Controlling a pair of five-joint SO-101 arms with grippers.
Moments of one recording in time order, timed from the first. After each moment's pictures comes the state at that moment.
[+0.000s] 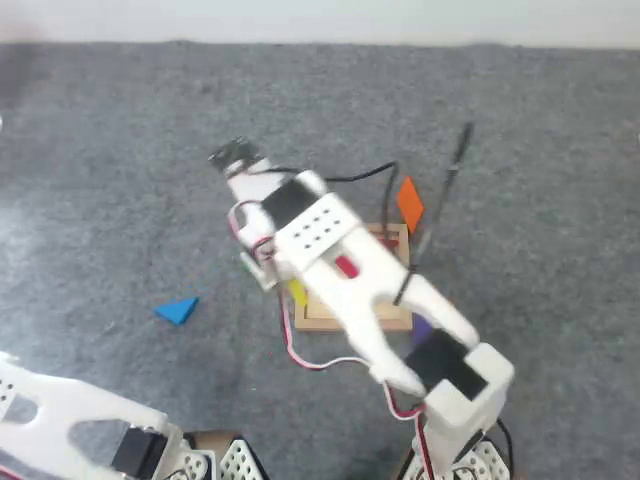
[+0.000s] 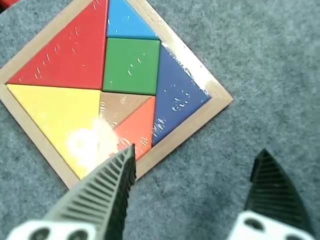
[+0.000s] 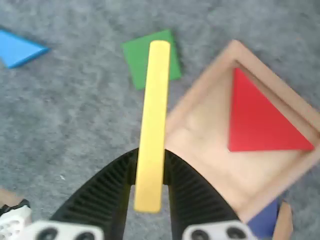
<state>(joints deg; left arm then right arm) -76.6 62.9 -65.5 79.4 -12.2 -45.4 12.0 -7.6 85.3 -5.9</state>
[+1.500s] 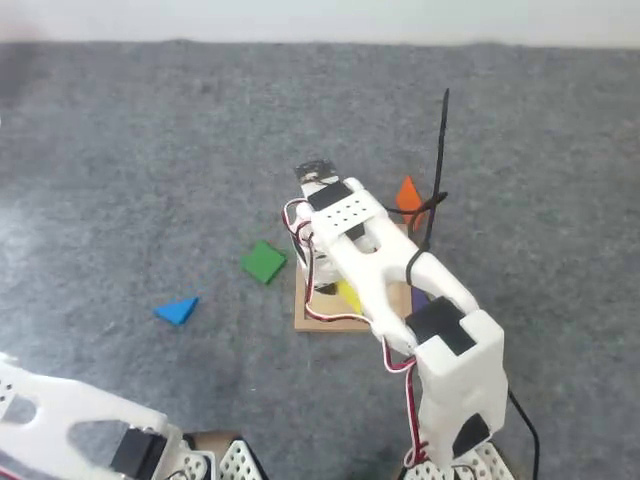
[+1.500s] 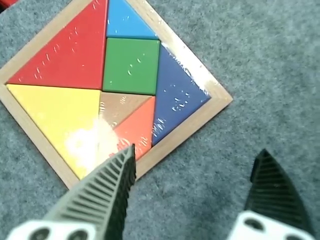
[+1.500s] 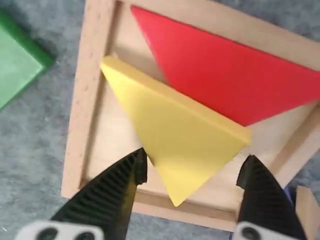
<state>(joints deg) -76.6 62.9 -65.5 79.4 -12.2 -36.1 23.0 2.7 76.8 -14.8</state>
